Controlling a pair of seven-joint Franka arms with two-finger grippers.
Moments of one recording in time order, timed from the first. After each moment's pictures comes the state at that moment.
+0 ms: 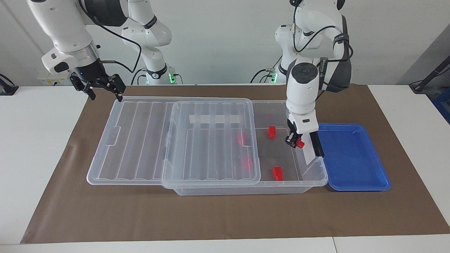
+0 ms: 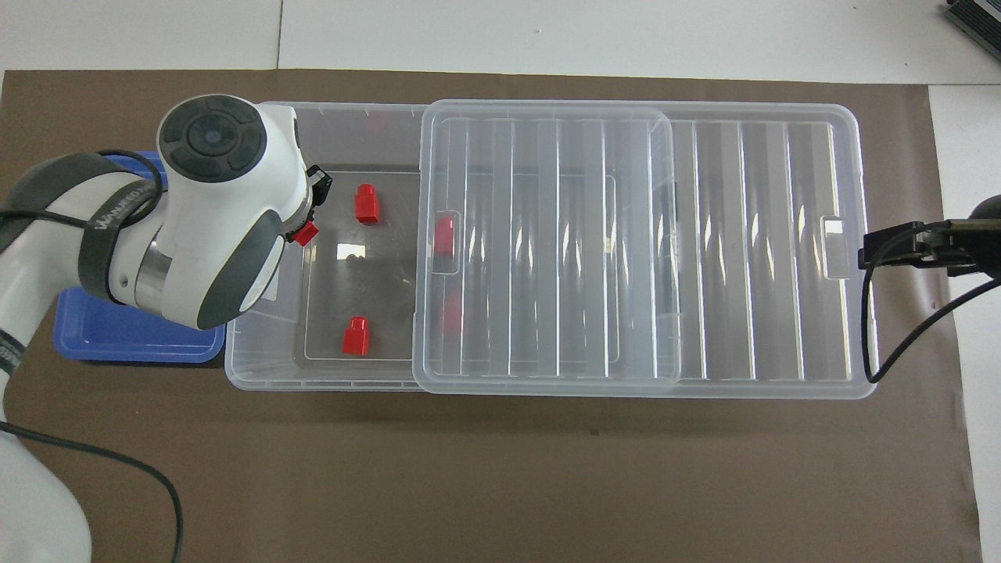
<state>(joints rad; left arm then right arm) -0.32 0.24 -0.04 -1.66 0.20 1.94 -1.24 0.06 -0.05 -0.08 -1.68 -0.02 1.64 0.08</state>
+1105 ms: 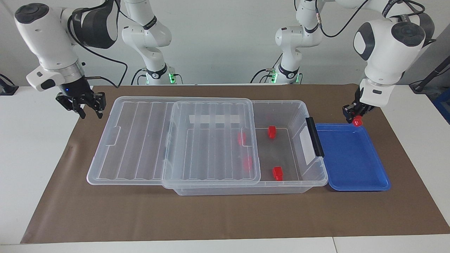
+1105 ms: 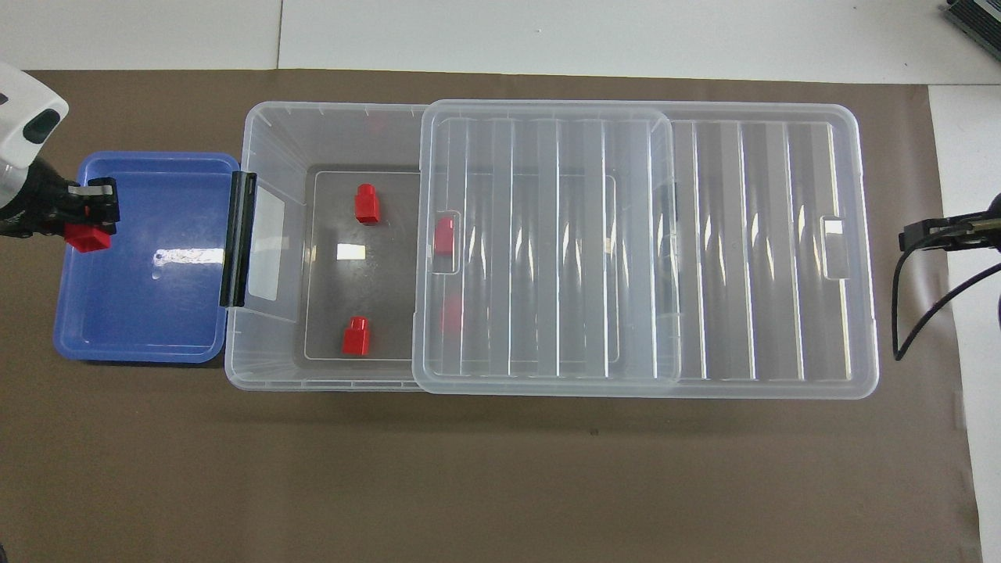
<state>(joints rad) -0.01 0.12 -0.02 -1.58 0.14 1.69 -0.15 -0.06 0.00 -0.08 -1.78 -0.05 1.90 -0.19</state>
